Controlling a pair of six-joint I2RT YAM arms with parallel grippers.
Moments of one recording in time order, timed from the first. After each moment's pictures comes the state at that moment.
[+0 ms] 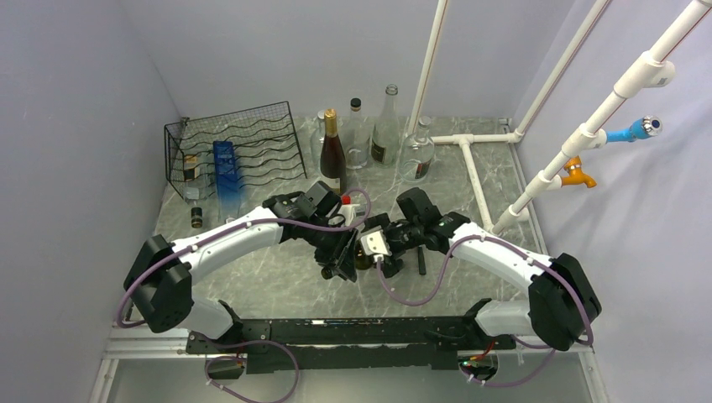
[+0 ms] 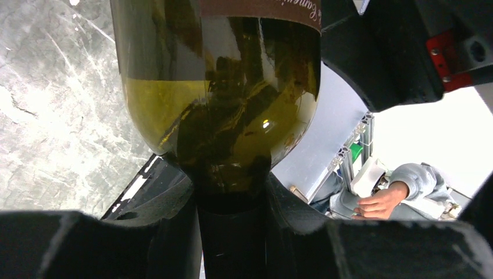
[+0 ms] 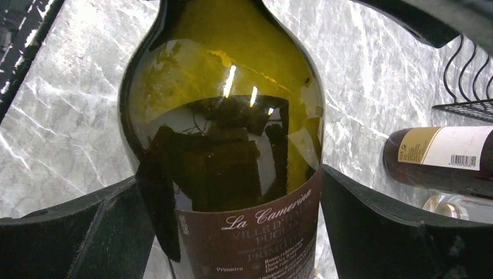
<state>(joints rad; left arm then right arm) -0.82 1.44 1.07 -0.70 0.65 -0.48 0.66 1.28 0.76 -0.38 -0.73 -1.22</state>
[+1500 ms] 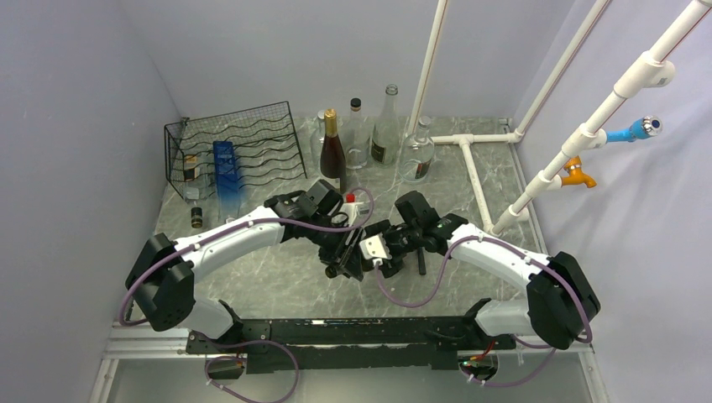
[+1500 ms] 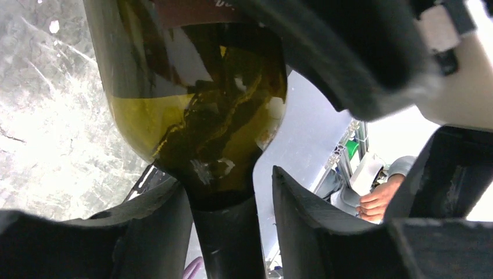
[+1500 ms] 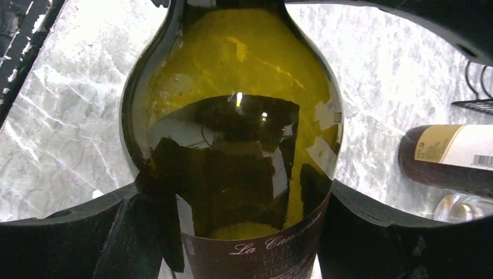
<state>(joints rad) -0.82 1.45 1.07 -0.65 0.69 -0.47 0.68 1.28 0.74 -0.38 -0.69 -1.24</state>
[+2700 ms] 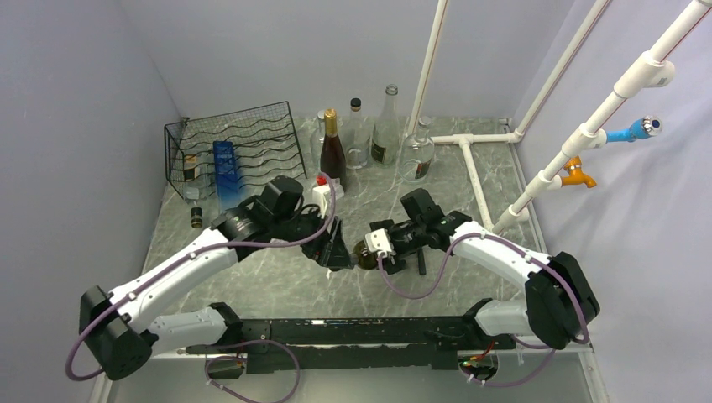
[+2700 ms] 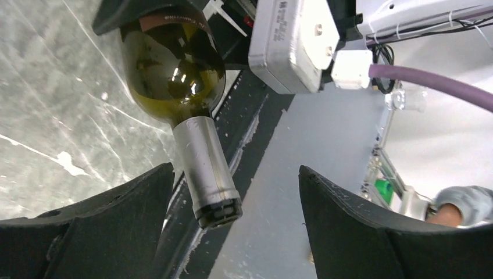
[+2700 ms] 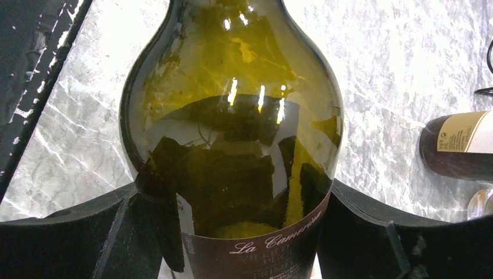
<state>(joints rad) -0.76 1.12 0.97 -0.52 0.65 -0.43 0.62 1.29 0.74 -0.42 -0.77 -1.21</state>
